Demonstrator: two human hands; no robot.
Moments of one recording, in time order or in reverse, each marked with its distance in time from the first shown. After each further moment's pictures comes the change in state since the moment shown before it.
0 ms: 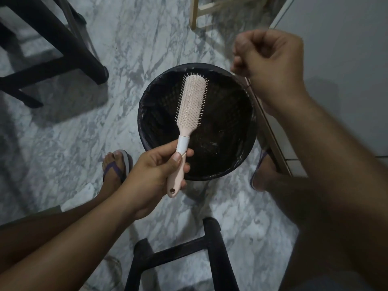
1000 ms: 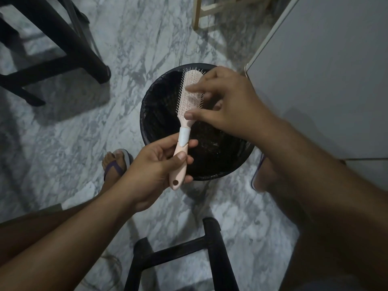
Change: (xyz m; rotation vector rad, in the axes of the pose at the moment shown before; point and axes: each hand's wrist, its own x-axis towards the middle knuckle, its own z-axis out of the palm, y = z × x) left_hand 0.005 0.006 -0.004 -0.004 -0.050 0.021; right_hand -0.031 0.022 0.022 -0.551 -0.458 -0.299
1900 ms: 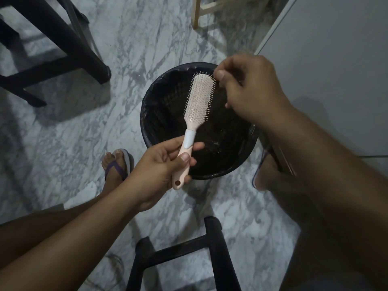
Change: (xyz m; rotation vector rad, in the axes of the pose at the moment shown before) left_hand 0.002 -0.002 0.005 0.031 -0.020 -0.019; right_hand 0.006 -0.004 -0.022 -0.037 0.196 0.176
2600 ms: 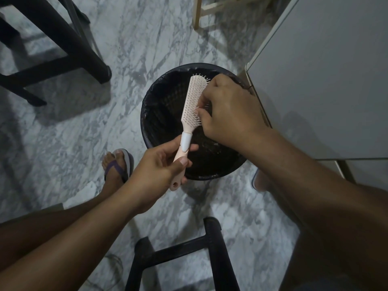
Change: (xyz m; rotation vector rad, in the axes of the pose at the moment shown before) left_hand -0.003 -0.003 -0.003 0.257 0.105 0.076; right_hand -0.027 -0.013 0.027 -0.417 -0.138 -0.128
